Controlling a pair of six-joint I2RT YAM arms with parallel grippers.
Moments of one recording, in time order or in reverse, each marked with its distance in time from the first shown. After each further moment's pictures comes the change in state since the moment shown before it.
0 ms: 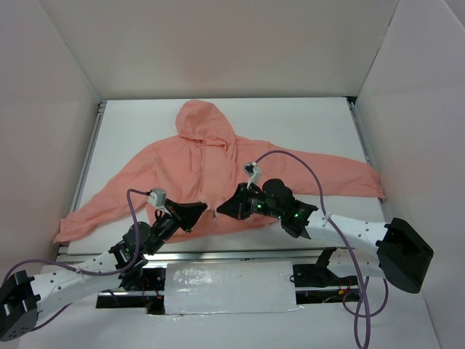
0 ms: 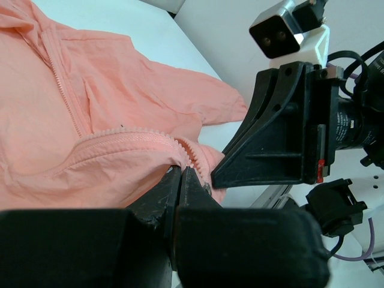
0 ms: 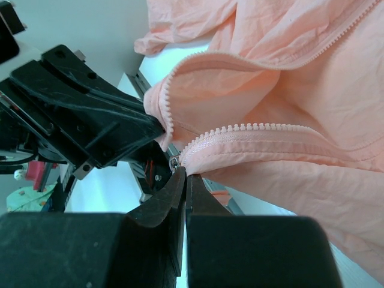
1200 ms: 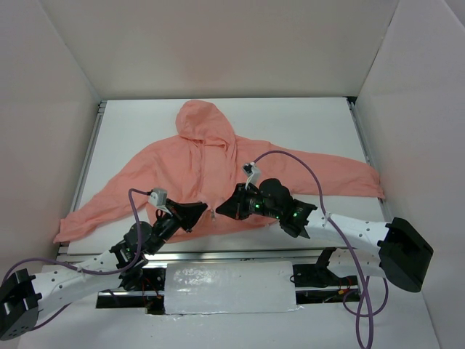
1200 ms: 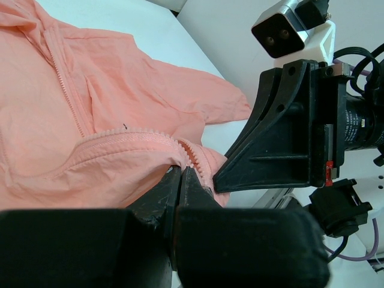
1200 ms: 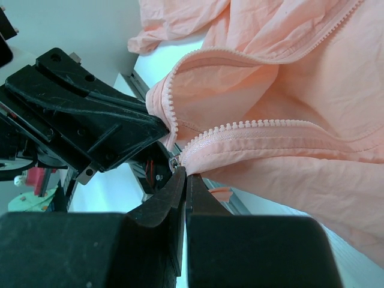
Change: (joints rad) left arm 0.000 0.016 0.000 0.011 -0.006 0.005; right arm 0.027 0.005 0.036 -0.074 0.041 0.025
